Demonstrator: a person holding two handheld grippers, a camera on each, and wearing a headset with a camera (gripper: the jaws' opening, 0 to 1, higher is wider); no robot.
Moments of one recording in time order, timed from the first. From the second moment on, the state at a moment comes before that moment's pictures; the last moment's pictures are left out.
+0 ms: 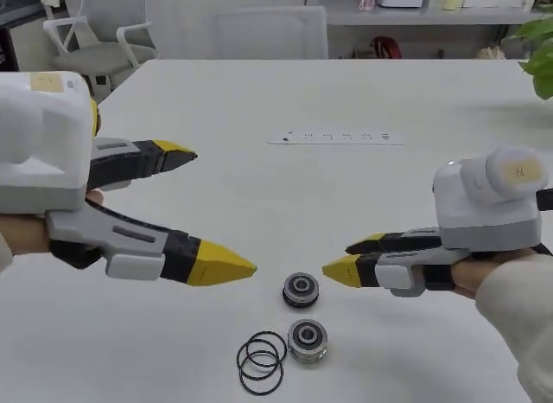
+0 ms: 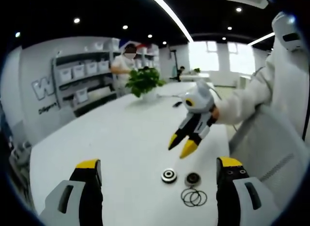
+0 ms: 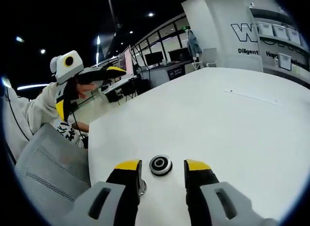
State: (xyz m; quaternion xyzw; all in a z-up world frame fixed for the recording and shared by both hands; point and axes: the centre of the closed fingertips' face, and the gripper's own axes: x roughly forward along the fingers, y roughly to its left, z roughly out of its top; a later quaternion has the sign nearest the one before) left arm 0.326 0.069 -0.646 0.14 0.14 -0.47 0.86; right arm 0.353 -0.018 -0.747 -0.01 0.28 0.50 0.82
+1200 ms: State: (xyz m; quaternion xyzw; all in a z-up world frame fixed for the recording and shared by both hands) left arm 0.359 0.027 -0.686 0.14 0.11 -0.49 0.85; right arm 0.352 -0.021 -0.776 -0.07 0.29 0.51 0.81
